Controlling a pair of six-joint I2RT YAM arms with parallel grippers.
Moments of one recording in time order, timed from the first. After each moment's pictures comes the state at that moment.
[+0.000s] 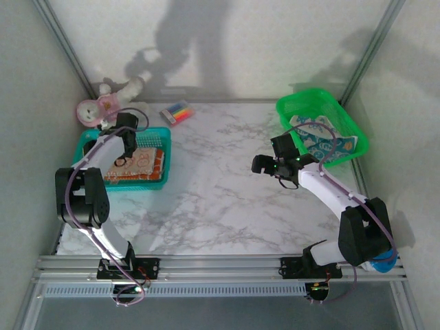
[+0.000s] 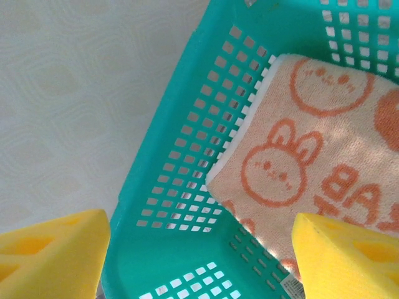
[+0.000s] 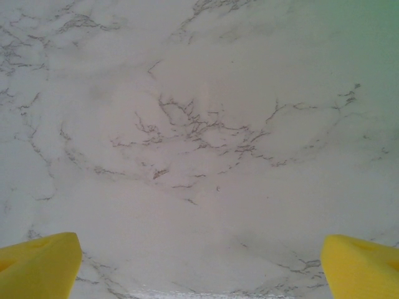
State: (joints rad) left arm 0.04 1.72 1.27 -0.73 -0.90 -0.23; right arm 0.42 1.41 0.96 -0.55 0.02 0.51
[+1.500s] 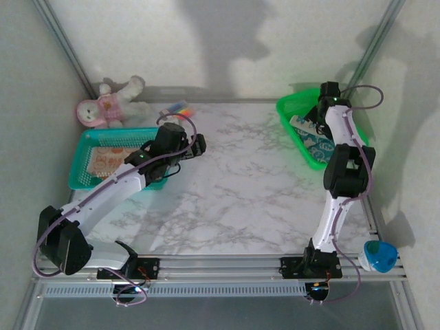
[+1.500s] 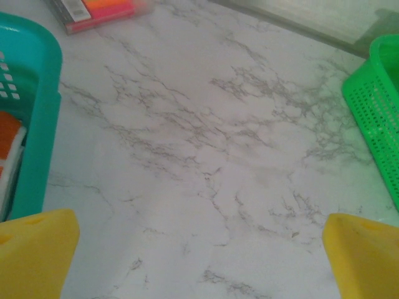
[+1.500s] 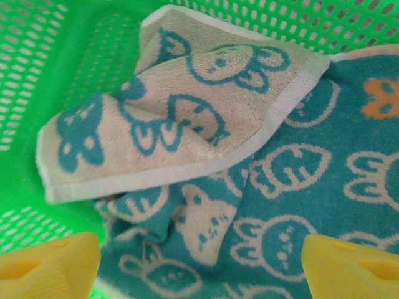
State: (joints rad) left arm -0.55 1.35 1.13 -0.44 -0.23 -0.67; right arm -0.08 2.12 1.92 -0.89 0.19 0.63
